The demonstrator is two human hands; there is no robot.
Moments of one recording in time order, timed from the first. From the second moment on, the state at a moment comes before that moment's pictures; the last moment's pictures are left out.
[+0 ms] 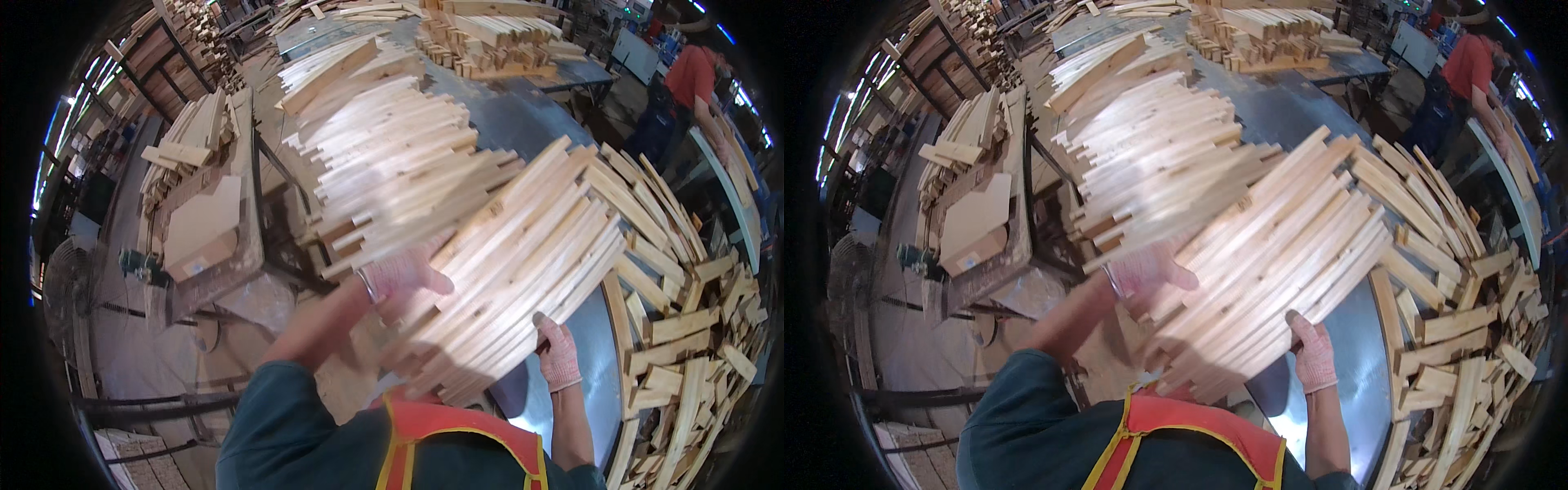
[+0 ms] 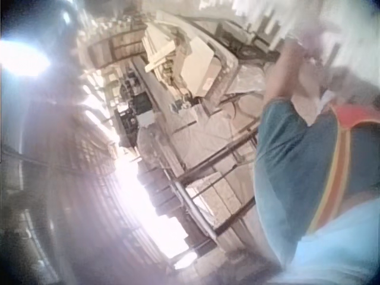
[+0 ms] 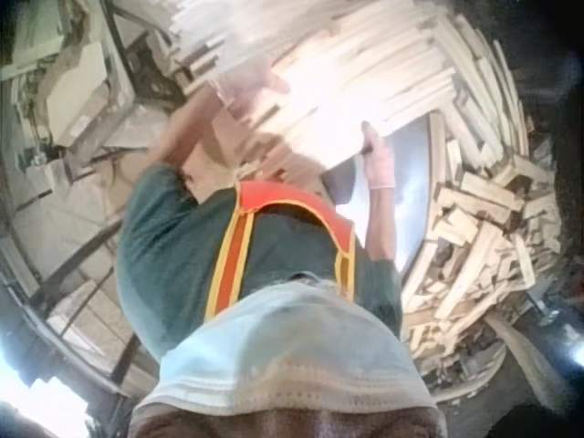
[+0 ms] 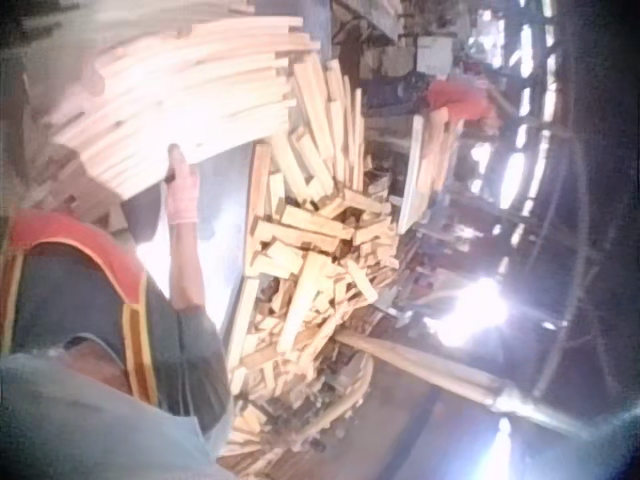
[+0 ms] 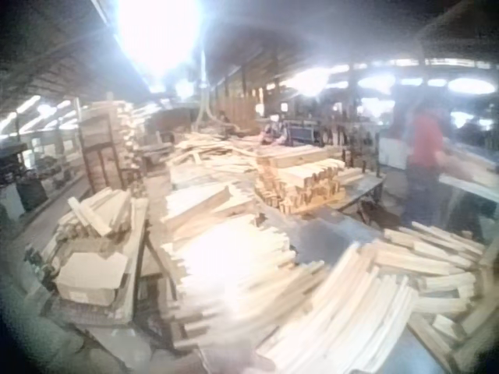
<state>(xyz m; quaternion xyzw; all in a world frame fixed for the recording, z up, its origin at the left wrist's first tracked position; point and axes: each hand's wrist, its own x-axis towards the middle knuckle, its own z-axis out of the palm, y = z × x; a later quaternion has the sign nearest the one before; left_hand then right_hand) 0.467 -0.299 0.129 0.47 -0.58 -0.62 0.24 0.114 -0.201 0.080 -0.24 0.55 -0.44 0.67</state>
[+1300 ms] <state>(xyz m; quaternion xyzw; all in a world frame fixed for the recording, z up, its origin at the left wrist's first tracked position) 0.658 -0.243 -0.051 0.52 0.09 -0.70 0.48 0.236 -0.223 -0.026 -0.26 0.72 -0.35 0.54</state>
